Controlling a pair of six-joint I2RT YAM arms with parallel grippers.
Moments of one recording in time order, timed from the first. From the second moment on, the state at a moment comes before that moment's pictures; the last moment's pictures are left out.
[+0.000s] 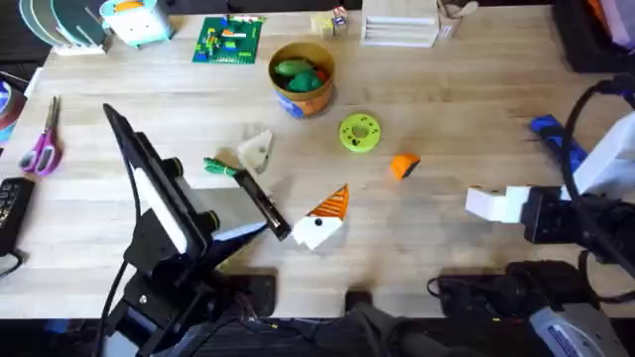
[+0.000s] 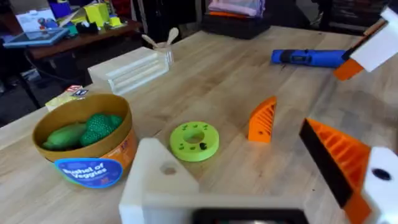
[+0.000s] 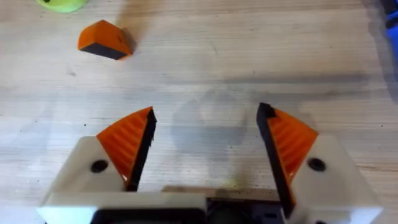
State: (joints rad) left arm -0.49 0.01 0.01 -0.05 0.41 0.10; right arm 0.00 0.44 0.65 -1.19 -0.08 0.07
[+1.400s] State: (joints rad) left arm -0.49 0.01 0.01 -0.05 0.42 -0.07; right arm 0.00 0.45 0.65 -0.82 -0.30 0.02
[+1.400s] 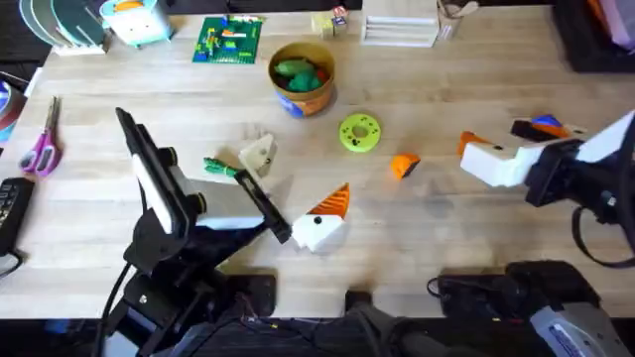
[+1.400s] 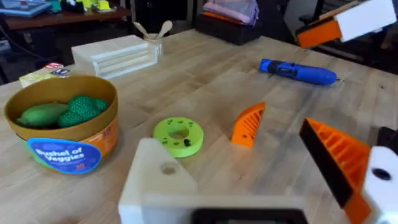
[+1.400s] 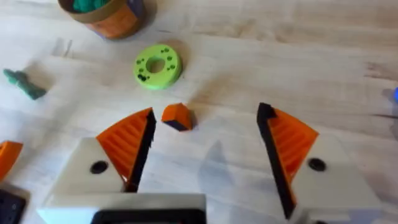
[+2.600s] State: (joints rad) left arm -0.49 0.01 0.01 -0.05 0.42 -0.07; right arm 0.33 1.22 0.78 -0.74 -0.29 0.00
